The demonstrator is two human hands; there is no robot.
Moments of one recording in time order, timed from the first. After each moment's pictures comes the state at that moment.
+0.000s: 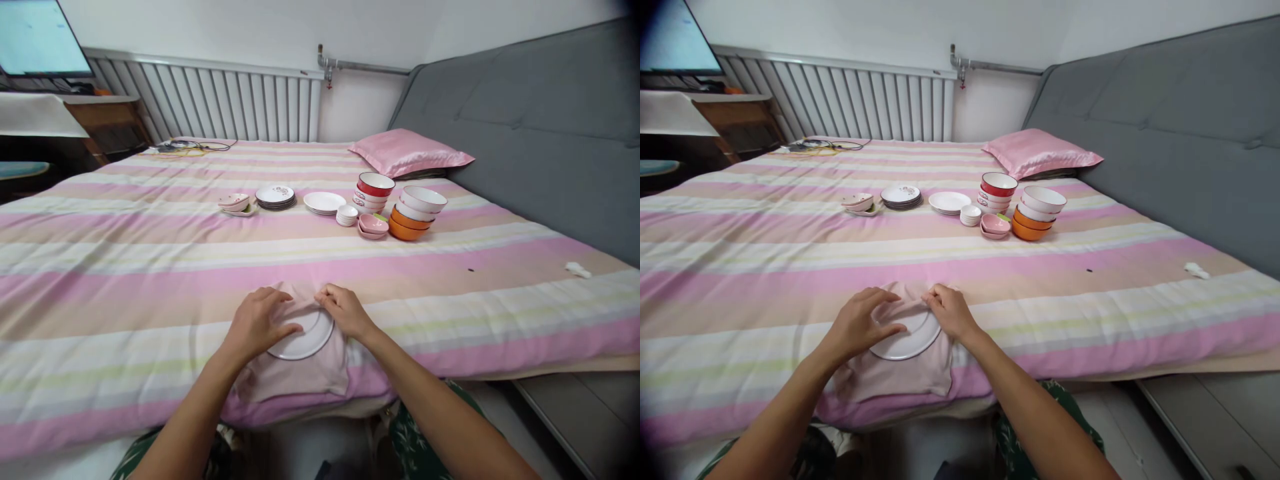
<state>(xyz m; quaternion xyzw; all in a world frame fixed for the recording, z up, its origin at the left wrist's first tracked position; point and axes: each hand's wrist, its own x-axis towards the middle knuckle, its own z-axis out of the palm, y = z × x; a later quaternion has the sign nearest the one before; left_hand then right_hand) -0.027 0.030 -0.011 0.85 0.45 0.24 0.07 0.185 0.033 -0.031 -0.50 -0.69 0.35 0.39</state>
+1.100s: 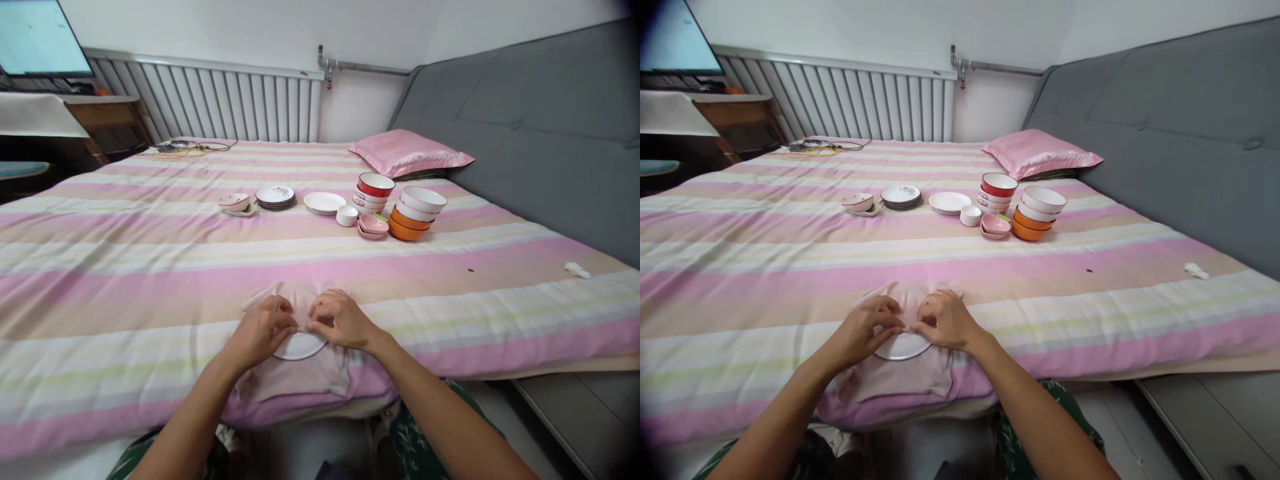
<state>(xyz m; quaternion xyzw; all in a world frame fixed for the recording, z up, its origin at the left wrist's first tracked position) -0.029 0.020 -0.008 0.88 0.40 0.18 0.18 0.186 0.022 -0.020 -0.36 -0.86 0.20 0.29</state>
